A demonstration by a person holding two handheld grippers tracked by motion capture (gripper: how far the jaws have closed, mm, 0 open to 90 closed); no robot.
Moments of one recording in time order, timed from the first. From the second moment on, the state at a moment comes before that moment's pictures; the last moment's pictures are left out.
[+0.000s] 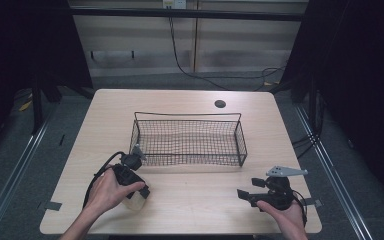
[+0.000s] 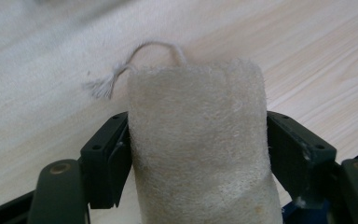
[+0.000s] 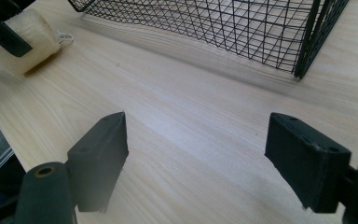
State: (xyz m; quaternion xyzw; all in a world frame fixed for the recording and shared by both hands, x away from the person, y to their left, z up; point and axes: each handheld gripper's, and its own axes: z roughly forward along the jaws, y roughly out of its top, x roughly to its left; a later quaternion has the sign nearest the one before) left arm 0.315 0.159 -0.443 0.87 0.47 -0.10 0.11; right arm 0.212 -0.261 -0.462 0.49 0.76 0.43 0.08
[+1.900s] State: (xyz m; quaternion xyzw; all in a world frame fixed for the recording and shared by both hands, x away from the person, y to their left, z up) left arm 0.302 0.186 -0.352 0.88 0.38 -0.06 0.27; right arm 0.213 -0.261 -0.462 0.49 0.76 0.43 0.07
